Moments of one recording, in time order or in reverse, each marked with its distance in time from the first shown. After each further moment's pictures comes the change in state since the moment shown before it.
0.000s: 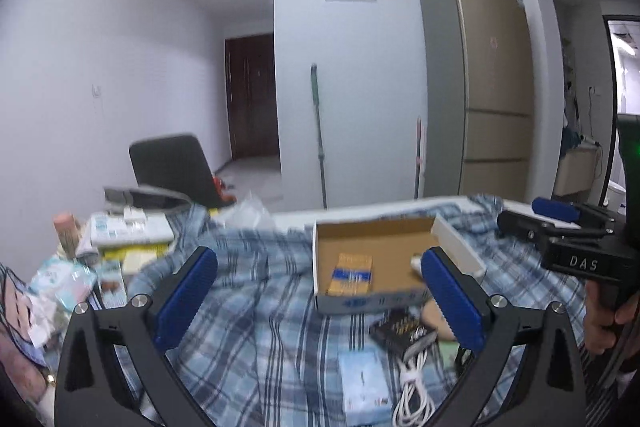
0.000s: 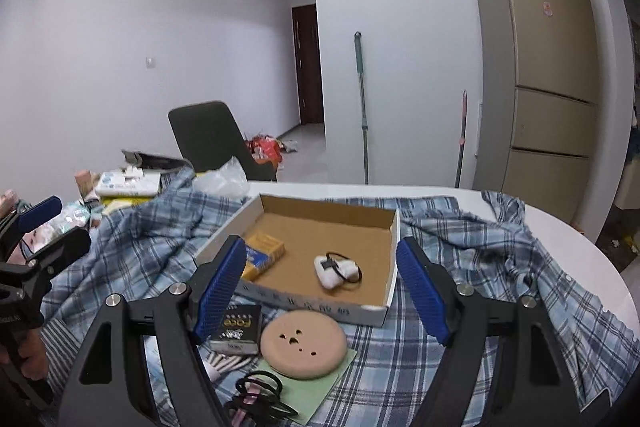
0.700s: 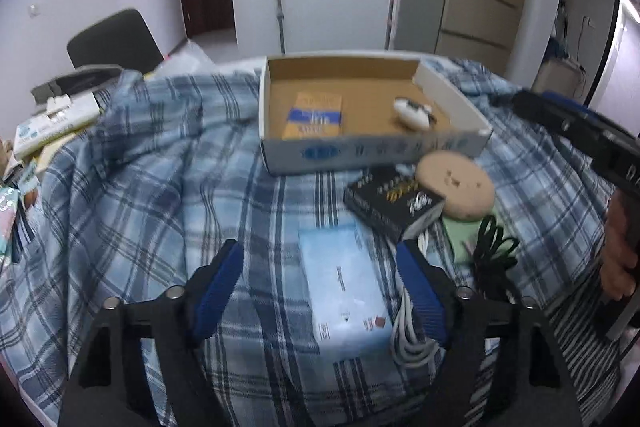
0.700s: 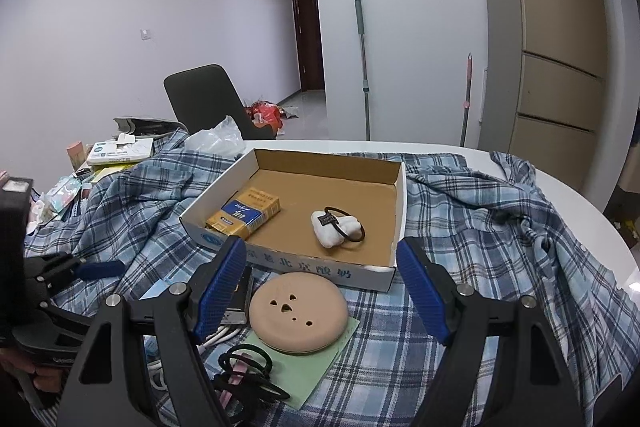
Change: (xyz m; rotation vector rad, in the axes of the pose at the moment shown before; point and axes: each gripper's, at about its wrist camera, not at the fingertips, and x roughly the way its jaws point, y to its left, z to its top) left arm 0.090 -0.017 -0.071 0.022 0.523 -0.149; right arm 0.025 -0.005 -0.022 0.017 0.126 0.011
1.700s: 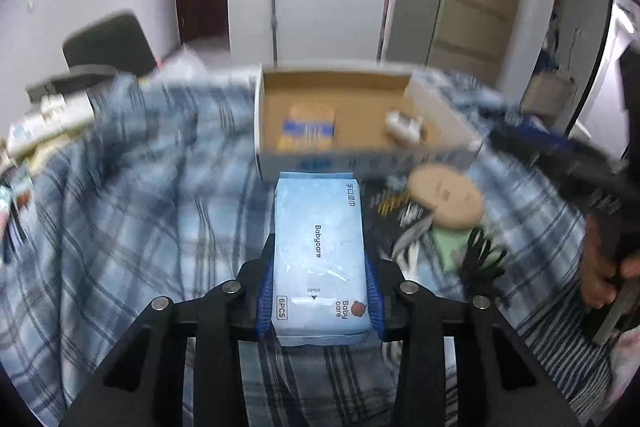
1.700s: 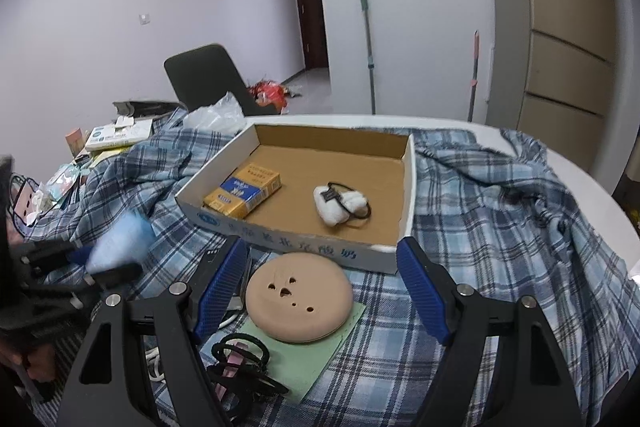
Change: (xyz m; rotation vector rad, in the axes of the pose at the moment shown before) left arm -0.009 0.004 -0.003 -0.014 -0.048 -0.046; right arm 0.021 -0.004 -0.008 0.009 0.094 0.028
